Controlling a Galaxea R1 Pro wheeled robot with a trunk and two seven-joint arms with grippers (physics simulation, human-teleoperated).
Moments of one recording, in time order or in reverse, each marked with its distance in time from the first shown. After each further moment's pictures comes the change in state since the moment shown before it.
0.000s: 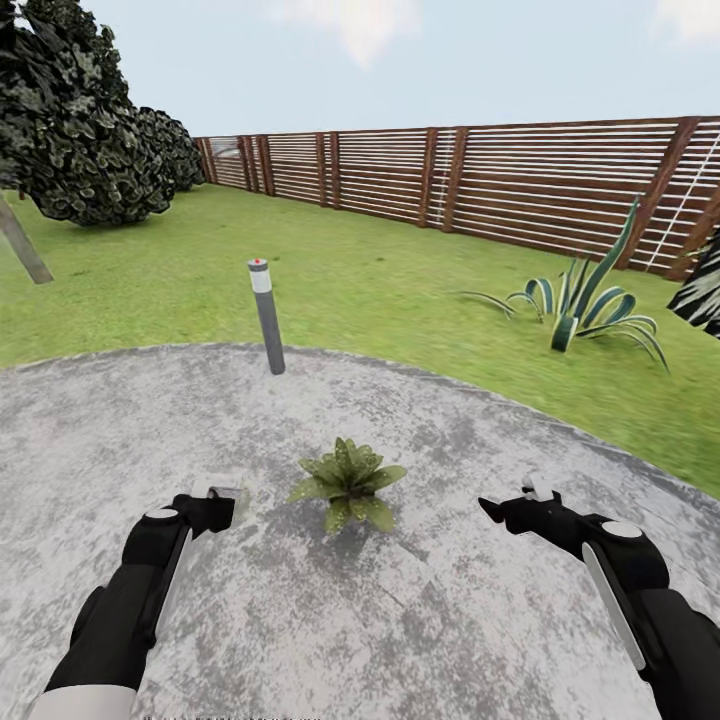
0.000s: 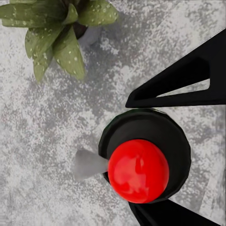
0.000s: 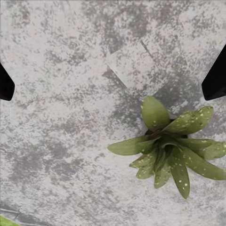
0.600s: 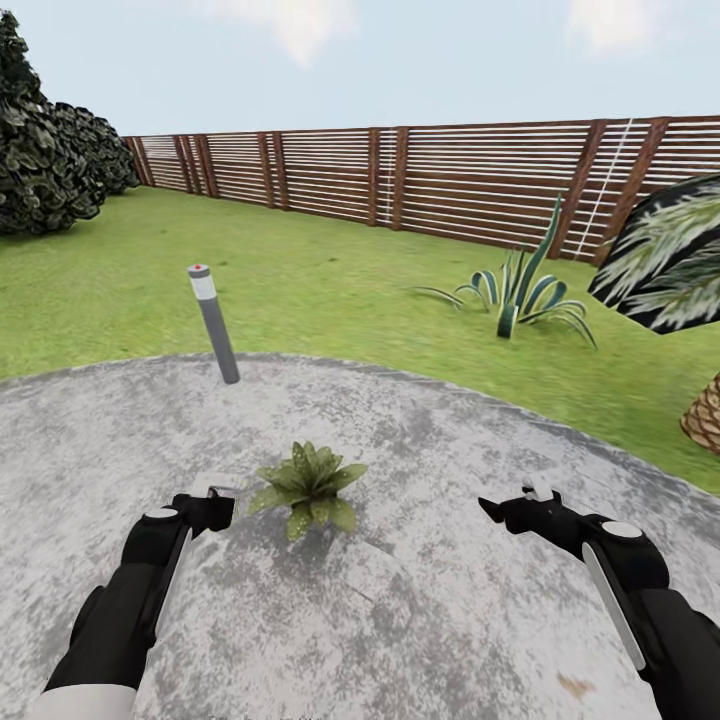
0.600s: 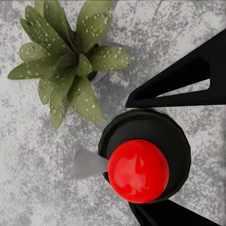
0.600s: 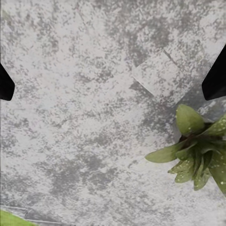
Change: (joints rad) left arm -0.001 0.000 0.001 0.000 0.000 -0.003 0.000; right arm 0.000 0.000 0.000 -0.001 0.000 0.000 0.000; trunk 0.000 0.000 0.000
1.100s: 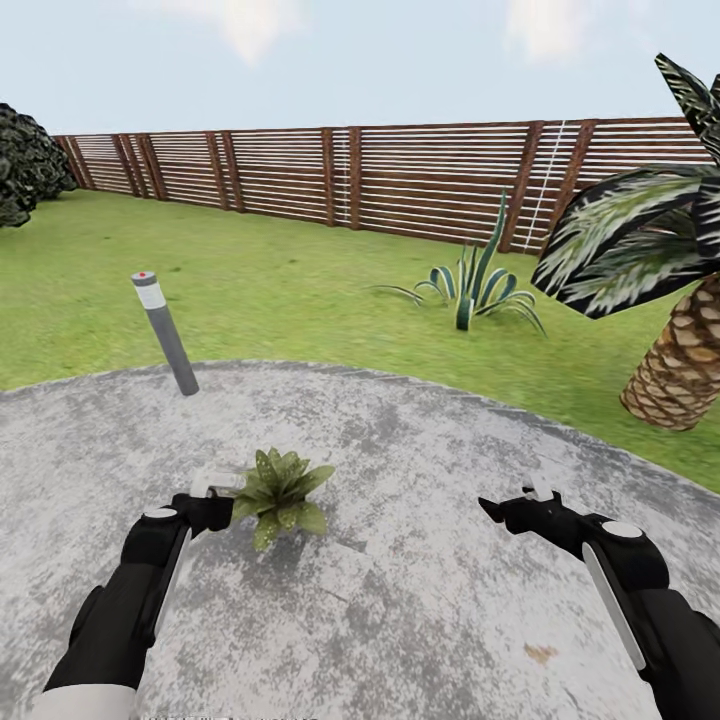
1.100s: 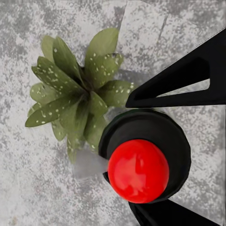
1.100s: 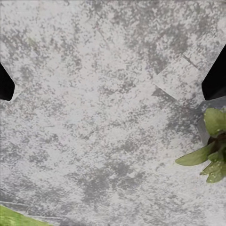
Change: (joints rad) left arm 0.000 0.001 0.002 -0.001 0.000 0.000 0.000; right arm 0.000 0.000 0.000 -0.001 0.000 0.000 0.000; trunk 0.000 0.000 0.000
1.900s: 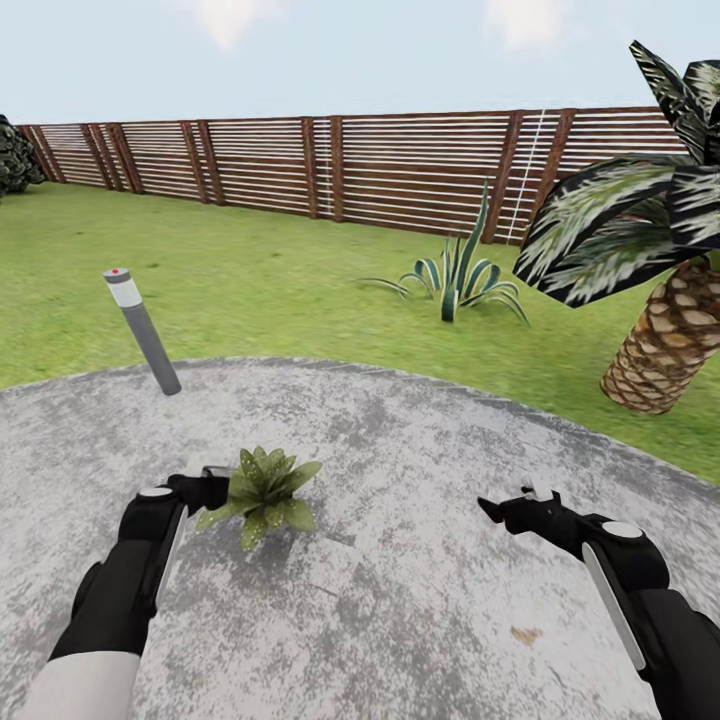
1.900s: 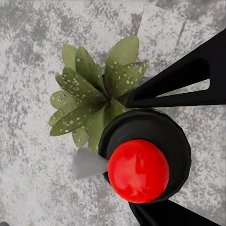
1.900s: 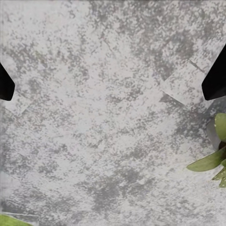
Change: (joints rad) left arm -0.073 0.002 0.032 0.020 -0.002 -0.002 0.000; right arm 0.000 0.000 0.000 0.001 -0.003 -0.002 0.003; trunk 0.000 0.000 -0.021
